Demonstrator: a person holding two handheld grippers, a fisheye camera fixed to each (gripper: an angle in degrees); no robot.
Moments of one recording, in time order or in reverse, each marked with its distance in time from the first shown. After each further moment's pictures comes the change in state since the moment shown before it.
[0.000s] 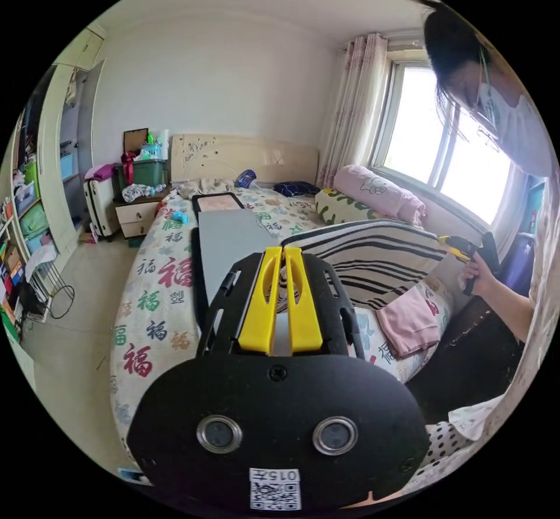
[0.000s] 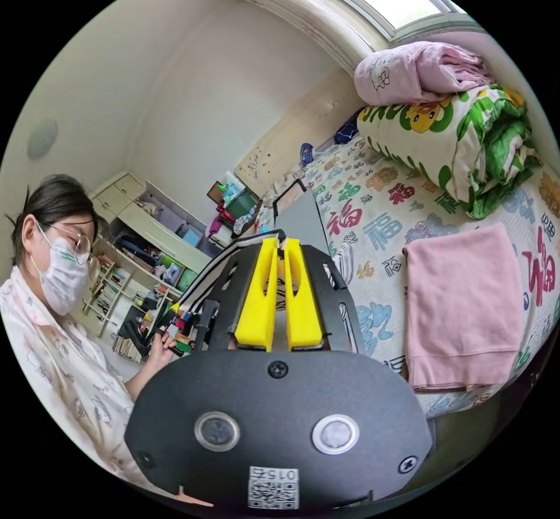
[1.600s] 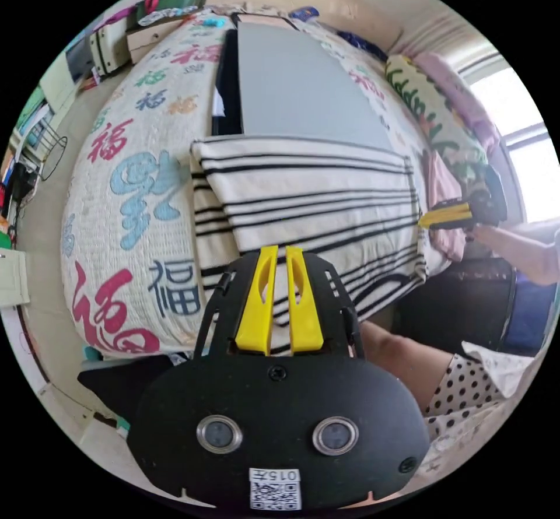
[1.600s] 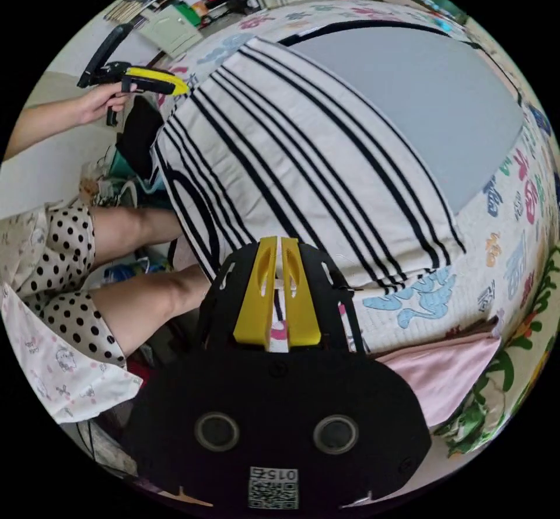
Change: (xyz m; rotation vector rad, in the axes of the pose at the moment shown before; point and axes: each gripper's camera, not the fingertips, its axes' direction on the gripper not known) left arm -0.045 0.316 0.175 -0.806 -0.011 -0.281; right arm 0.215 0.074 0.646 -1.335 0.201 -1.049
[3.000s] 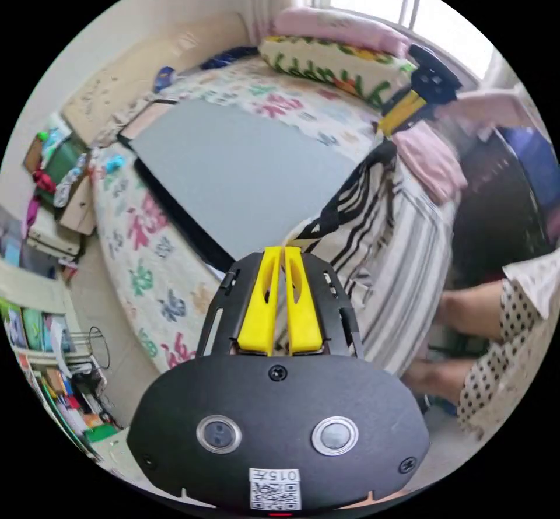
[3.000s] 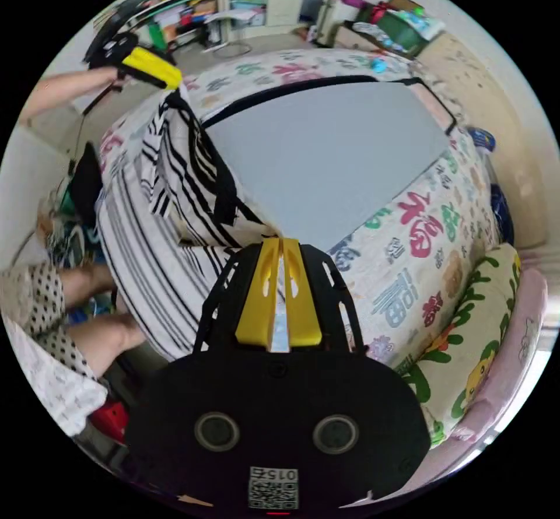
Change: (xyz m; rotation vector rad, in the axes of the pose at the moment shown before) left arm 0.204 -0.230 -0.060 0.143 -0.204 0.655; right arm 0.303 -0.043 -0.253 0.239 0.313 0.133
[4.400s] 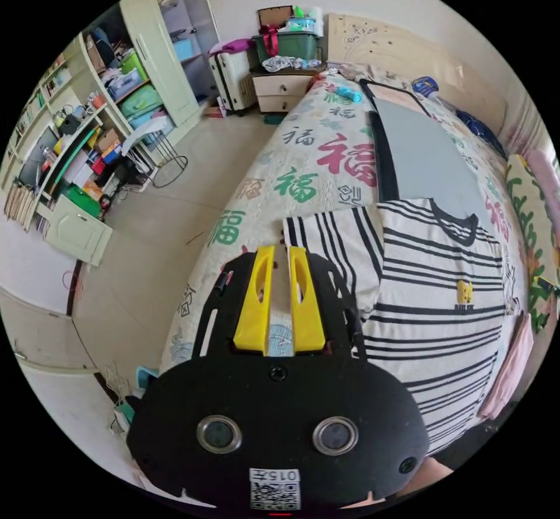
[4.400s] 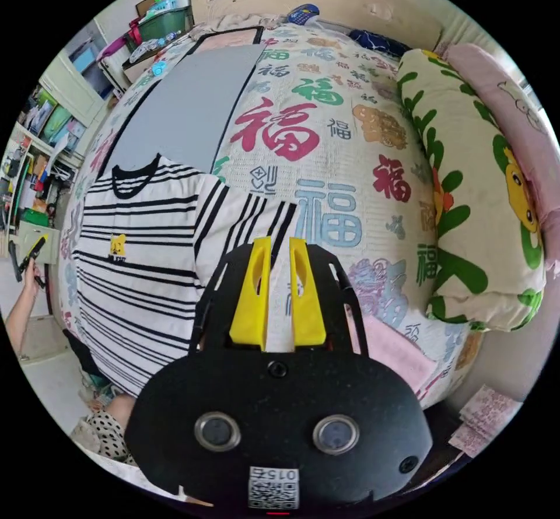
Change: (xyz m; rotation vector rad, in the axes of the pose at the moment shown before) left arm -0.173 0.295 0.064 -0.035 -0.368 -0.981; right arm 0.268 0.021 -0.109 -0.032 -0.015 0.762
